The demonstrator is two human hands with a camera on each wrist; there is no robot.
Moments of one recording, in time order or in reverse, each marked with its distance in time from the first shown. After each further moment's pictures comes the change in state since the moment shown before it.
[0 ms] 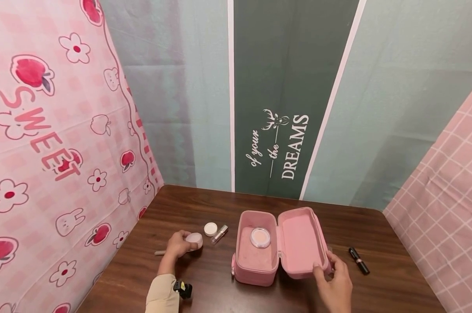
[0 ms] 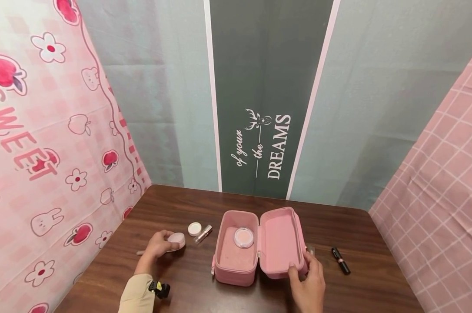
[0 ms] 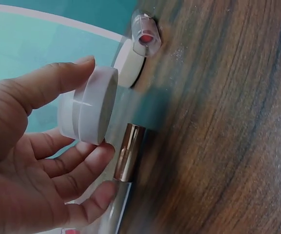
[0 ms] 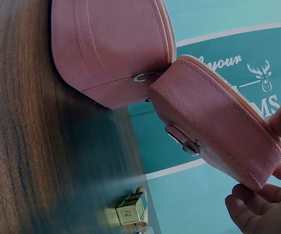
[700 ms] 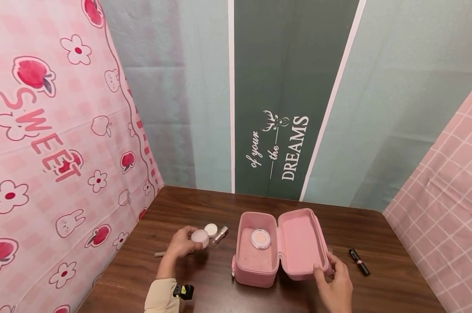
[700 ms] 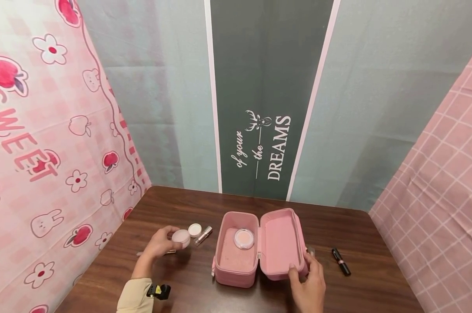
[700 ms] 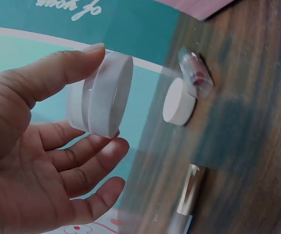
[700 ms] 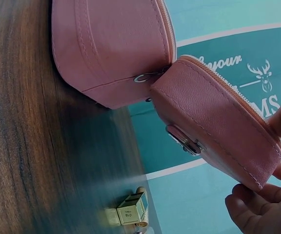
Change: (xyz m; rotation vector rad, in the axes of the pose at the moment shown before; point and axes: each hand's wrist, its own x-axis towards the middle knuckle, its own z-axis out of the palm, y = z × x) left_hand -0.013 0.036 -0.009 -0.033 -0.071 0.133; right_hand -0.001 -0.001 0.000 0.008 0.001 -0.004
